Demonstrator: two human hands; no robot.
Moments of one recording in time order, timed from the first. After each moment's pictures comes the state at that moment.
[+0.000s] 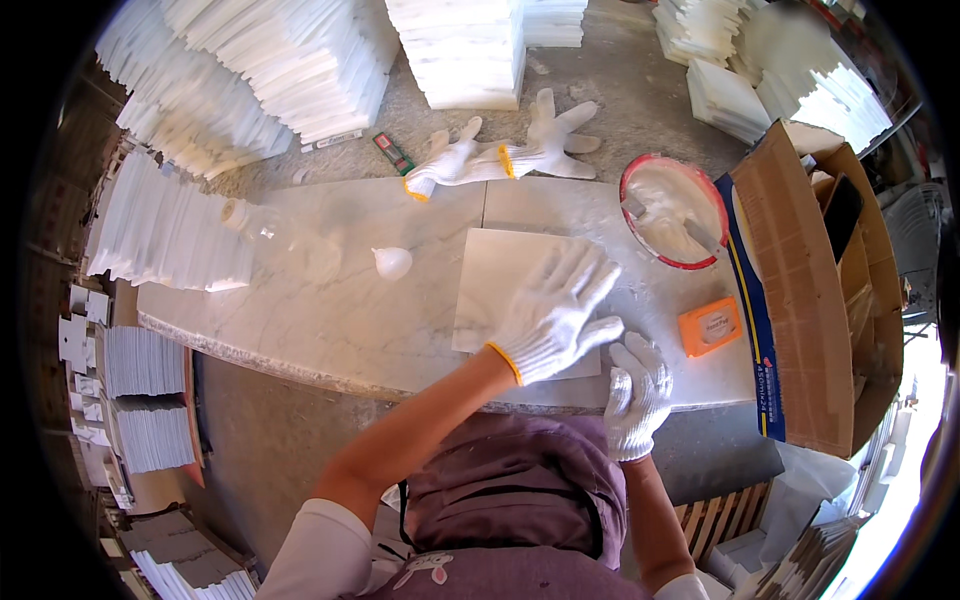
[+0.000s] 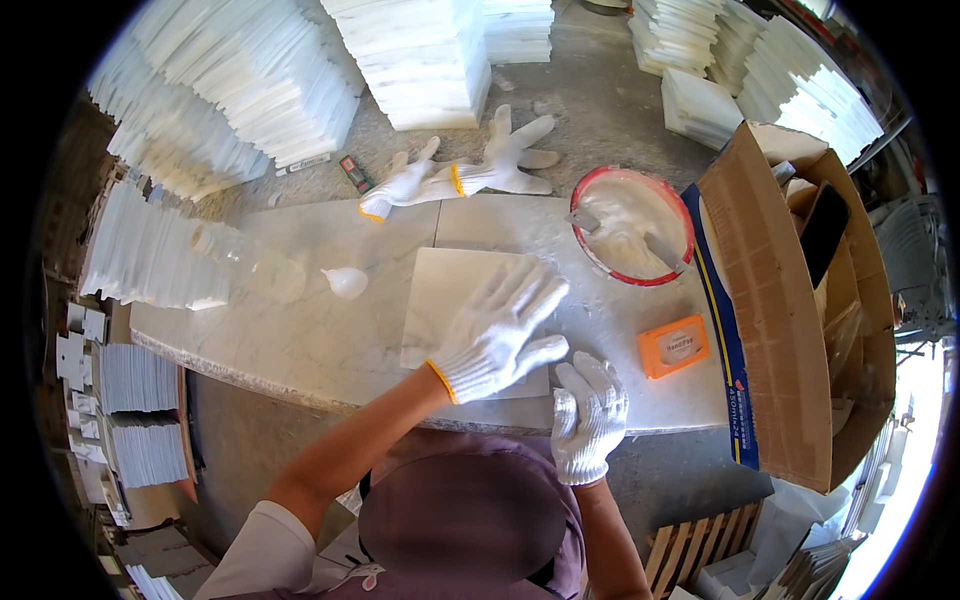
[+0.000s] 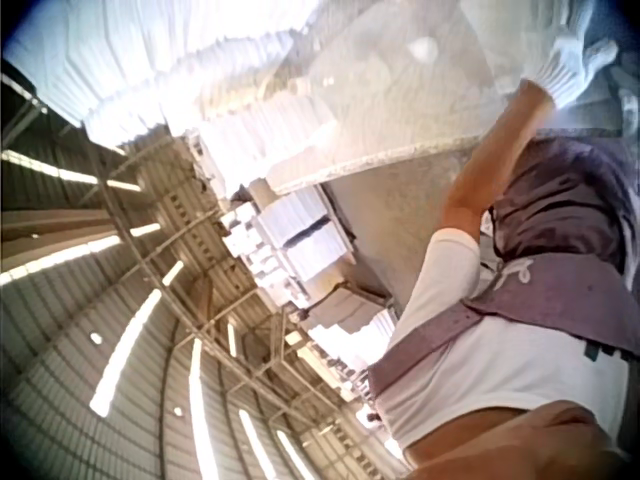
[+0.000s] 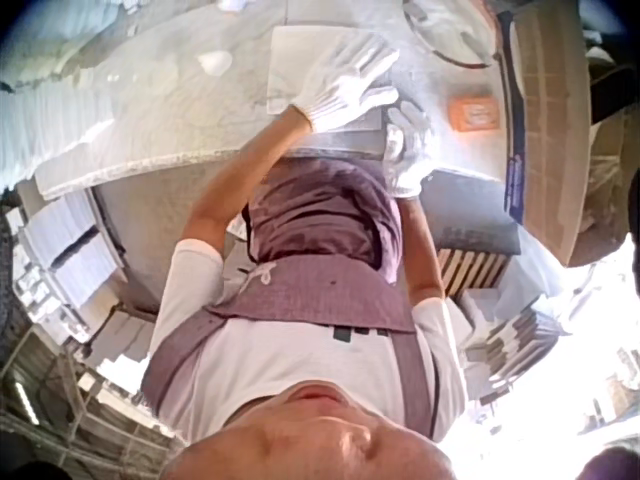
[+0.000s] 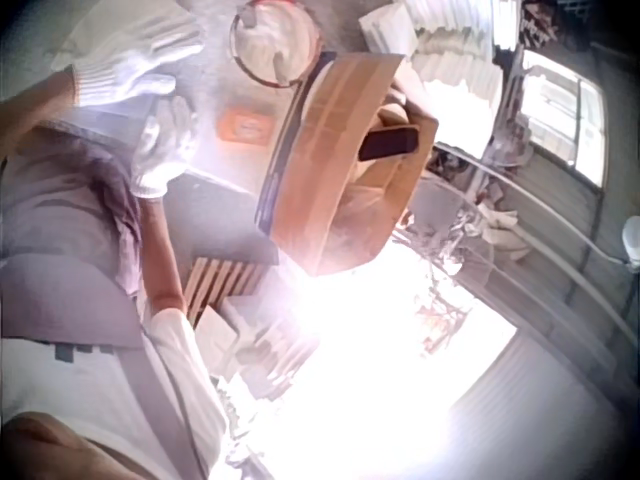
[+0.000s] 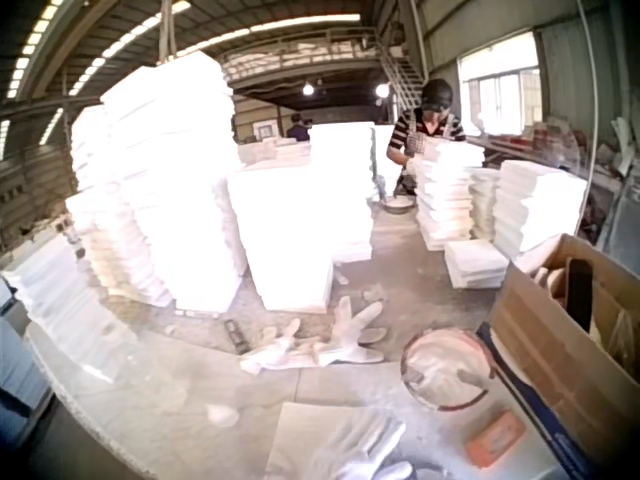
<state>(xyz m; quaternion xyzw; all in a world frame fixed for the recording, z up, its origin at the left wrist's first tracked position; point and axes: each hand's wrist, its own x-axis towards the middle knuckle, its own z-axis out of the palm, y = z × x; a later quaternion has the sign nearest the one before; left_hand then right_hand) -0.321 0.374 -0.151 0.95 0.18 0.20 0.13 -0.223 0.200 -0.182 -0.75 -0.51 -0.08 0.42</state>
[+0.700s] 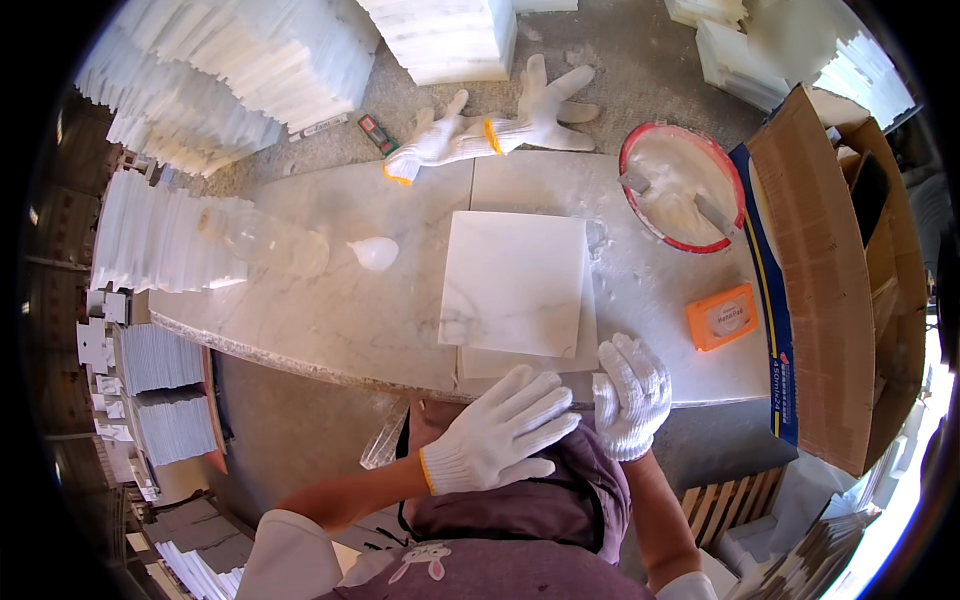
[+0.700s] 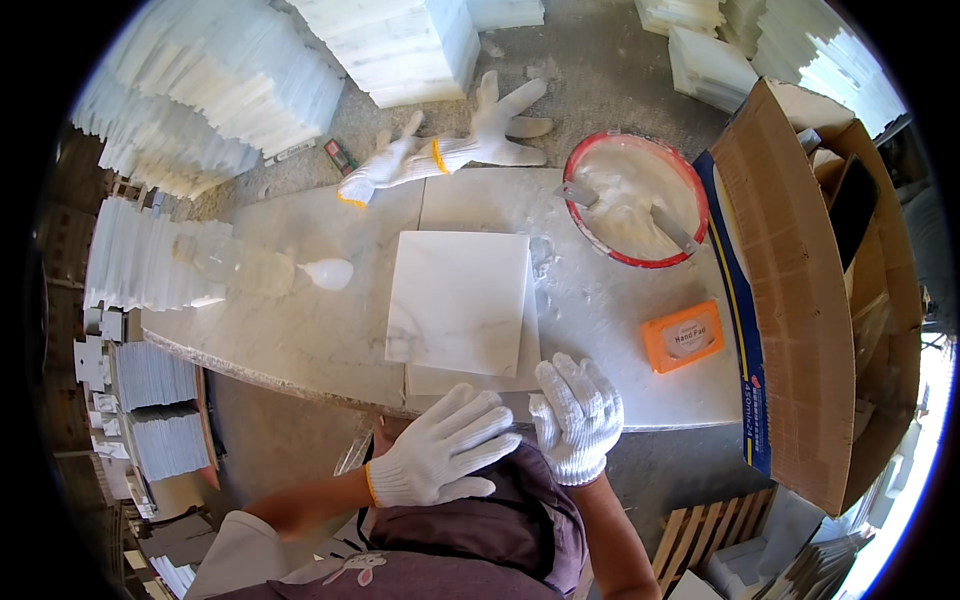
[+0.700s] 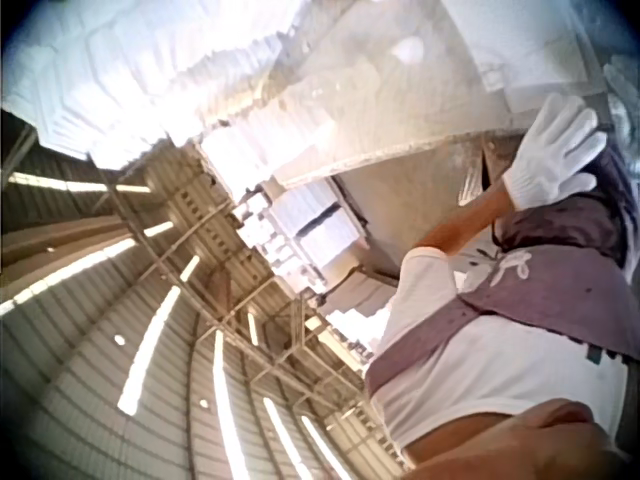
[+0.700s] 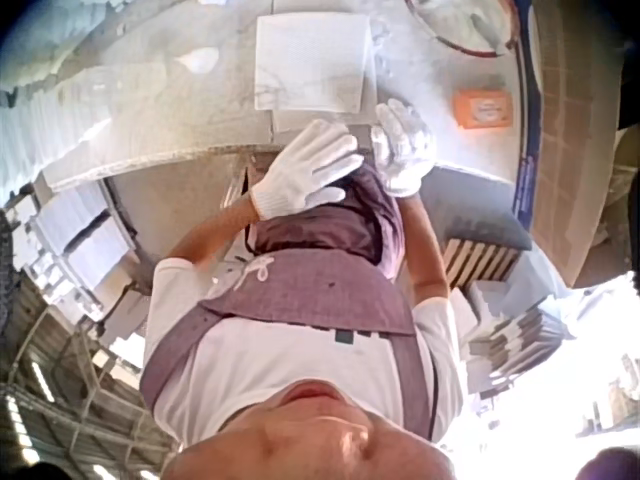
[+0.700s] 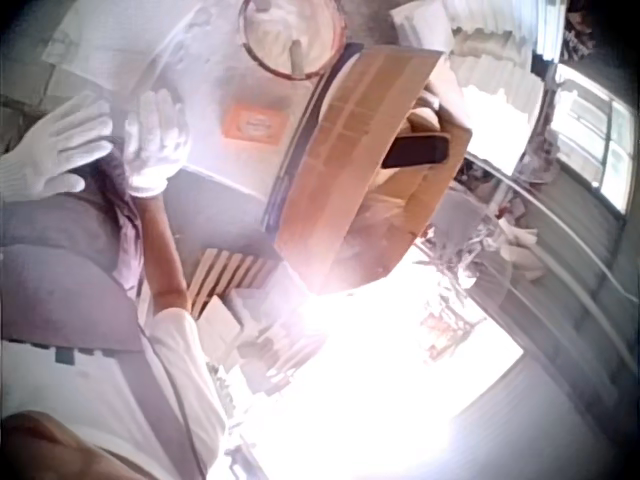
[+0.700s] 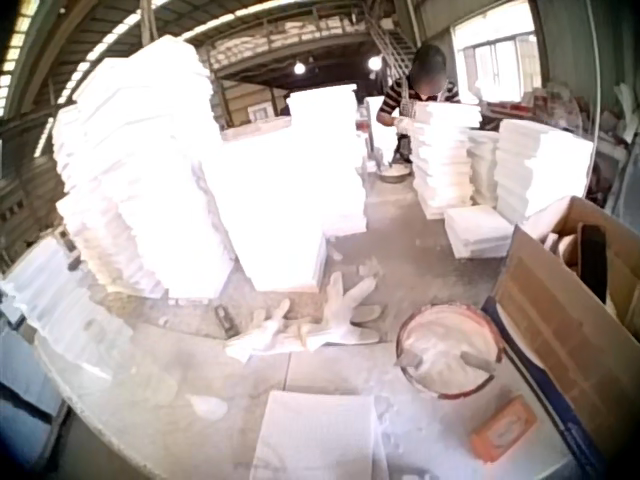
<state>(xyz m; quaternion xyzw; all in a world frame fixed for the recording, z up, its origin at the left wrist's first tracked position) -0.413 0.291 -0.125 0.95 0.06 0.08 0.30 -0.220 0.194 -0.189 -0.72 -0.56 -0.08 0.40</state>
